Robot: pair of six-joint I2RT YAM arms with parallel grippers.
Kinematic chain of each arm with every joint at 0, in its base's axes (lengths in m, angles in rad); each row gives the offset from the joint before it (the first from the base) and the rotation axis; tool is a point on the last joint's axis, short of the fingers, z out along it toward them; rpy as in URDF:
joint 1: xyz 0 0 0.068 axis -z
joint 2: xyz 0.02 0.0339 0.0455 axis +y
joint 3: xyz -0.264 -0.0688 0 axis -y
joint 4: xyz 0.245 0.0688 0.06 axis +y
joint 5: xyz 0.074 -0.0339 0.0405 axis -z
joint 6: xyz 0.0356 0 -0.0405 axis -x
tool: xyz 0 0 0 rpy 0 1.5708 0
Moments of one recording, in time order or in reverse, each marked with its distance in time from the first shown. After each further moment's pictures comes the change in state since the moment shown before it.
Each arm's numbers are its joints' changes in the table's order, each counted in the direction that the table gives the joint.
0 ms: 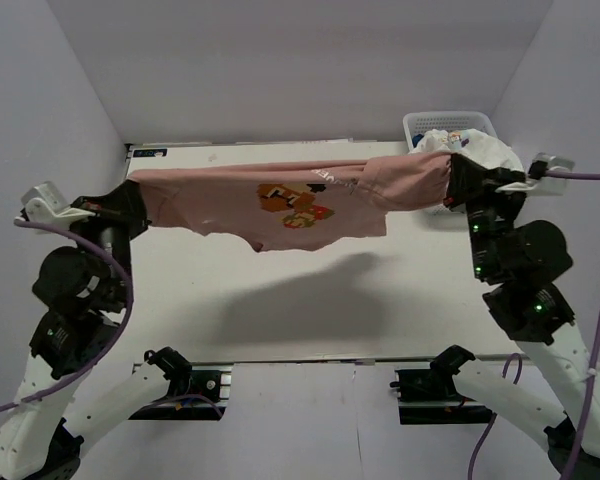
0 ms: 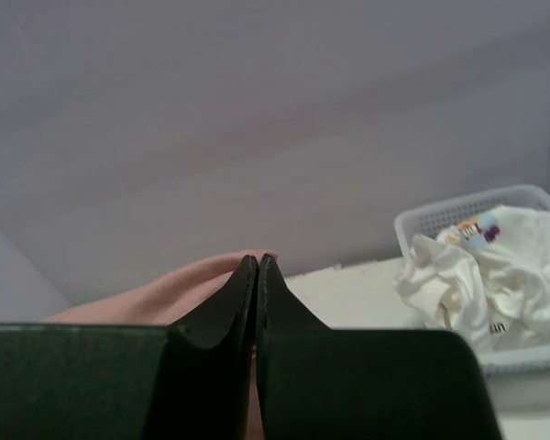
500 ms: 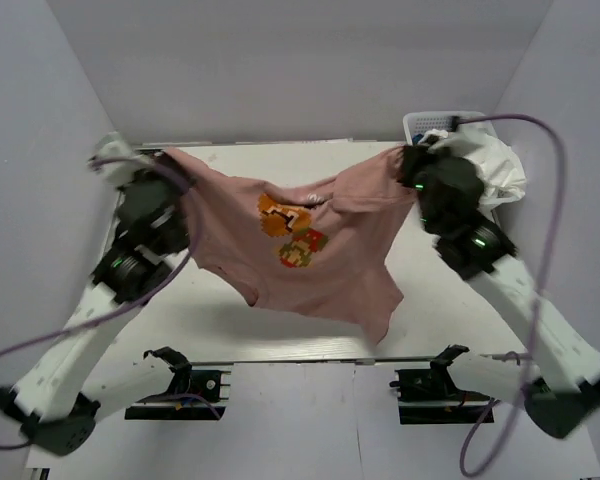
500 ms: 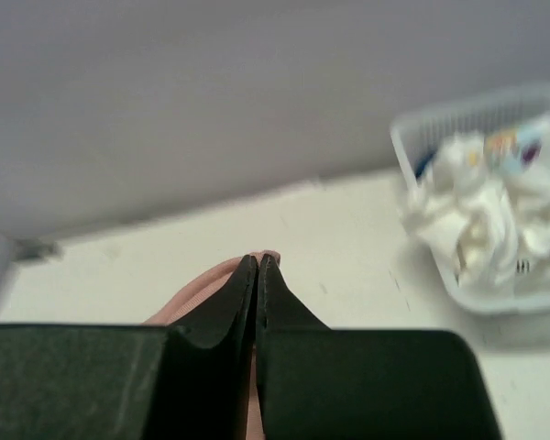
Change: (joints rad) left arm -0.012 0.238 0.055 -0.142 -0.071 -0.085; right arm 0.014 0.271 0.181 0.134 -0.014 -0.084
